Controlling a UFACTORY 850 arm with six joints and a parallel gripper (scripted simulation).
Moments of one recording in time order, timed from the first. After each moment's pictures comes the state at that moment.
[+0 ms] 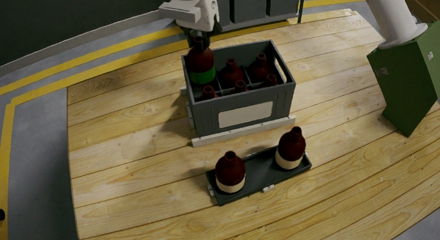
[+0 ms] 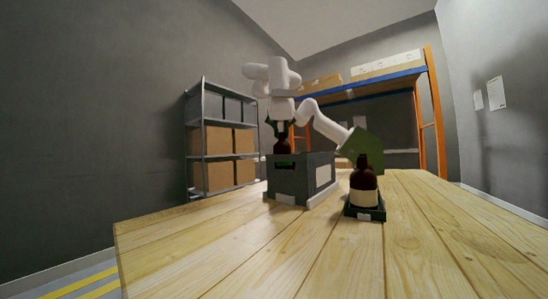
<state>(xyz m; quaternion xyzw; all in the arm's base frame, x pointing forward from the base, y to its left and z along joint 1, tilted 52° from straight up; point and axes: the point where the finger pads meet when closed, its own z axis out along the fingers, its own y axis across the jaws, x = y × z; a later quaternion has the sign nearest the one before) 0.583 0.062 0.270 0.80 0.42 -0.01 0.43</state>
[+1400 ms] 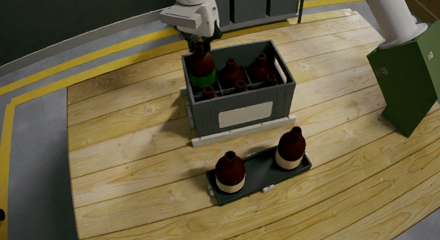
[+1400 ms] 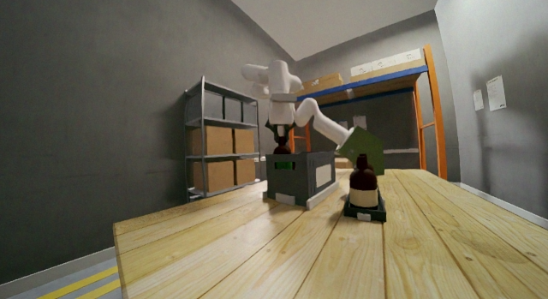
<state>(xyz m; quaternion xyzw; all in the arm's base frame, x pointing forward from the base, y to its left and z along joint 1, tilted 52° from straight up) 0.589 0.050 0.260 0.80 0.42 -0.01 0.43</state>
